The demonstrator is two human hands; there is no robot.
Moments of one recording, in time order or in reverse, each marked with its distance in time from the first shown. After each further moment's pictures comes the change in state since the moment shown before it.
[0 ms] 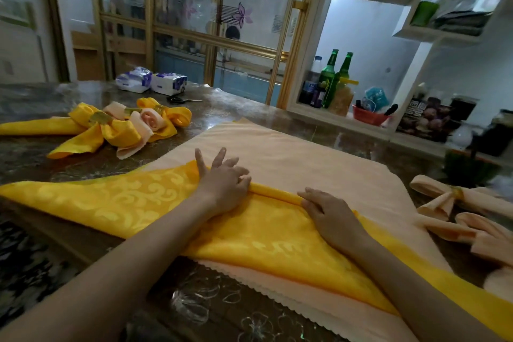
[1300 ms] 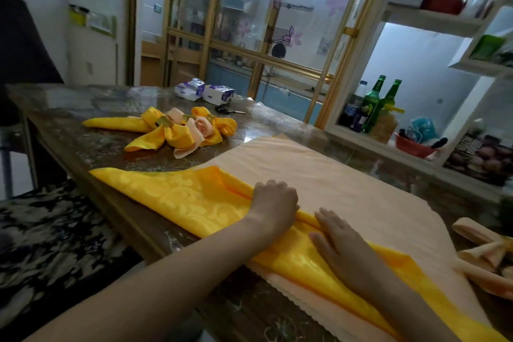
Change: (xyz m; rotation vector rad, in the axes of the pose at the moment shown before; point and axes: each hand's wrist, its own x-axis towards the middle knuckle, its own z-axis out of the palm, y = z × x) left_hand -0.039 0.047 -0.018 0.186 0.134 -0.007; right_hand -0.030 -0.042 -0.010 -0.185 -0.244 -0.108
